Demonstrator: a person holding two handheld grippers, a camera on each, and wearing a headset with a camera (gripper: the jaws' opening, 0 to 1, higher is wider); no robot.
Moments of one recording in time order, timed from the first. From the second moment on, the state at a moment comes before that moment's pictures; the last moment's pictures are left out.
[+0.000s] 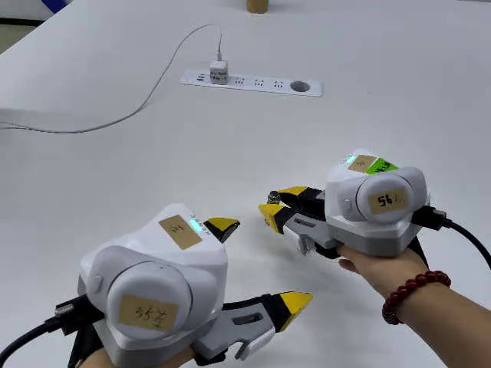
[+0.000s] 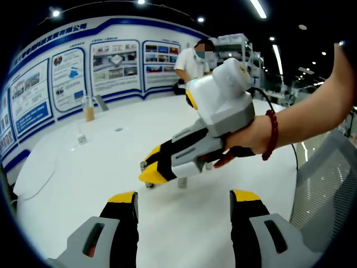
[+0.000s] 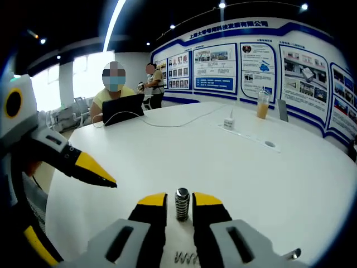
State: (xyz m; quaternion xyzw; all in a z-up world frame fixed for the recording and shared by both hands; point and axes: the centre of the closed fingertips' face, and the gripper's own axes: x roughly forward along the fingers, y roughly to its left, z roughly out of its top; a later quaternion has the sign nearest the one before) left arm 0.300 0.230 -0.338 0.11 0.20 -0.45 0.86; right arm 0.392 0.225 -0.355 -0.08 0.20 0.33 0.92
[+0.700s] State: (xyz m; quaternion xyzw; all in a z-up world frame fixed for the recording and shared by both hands) left arm 0.301 0.229 -0.333 0.12 0.19 -0.44 0.87; right arm 0.370 0.195 -0.312 -0.05 0.19 0.29 0.94
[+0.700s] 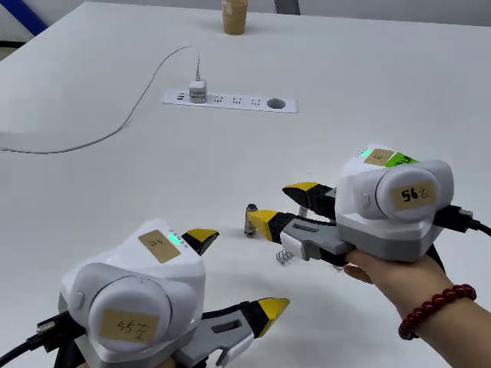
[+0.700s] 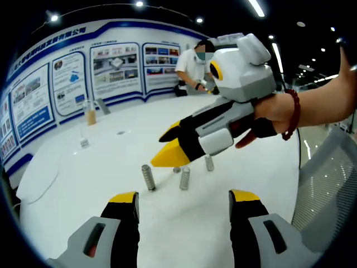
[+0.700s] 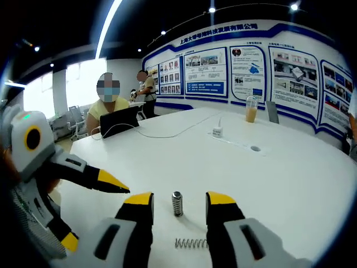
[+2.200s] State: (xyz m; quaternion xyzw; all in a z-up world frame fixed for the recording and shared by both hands) left arm 0.328 0.190 -0.356 0.17 0.20 -0.47 0.84; right arm 0.294 0.128 -0.321 -0.01 0.22 0.28 0.93
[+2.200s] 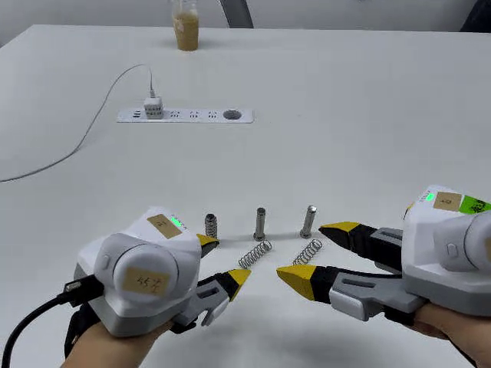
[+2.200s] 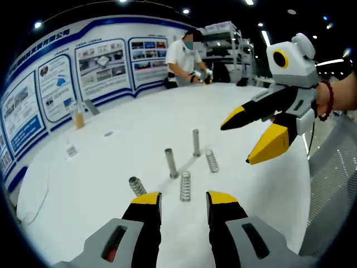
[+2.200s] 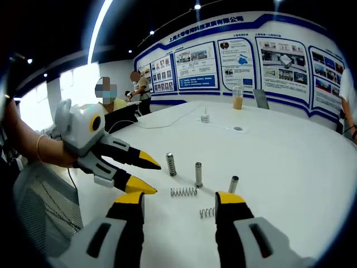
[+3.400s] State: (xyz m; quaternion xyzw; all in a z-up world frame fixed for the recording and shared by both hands) left arm 0.344 0.164 -0.399 0.21 0.24 -0.49 0.81; right arm 0.288 0.104 -0.328 0.00 0.23 0.26 0.94
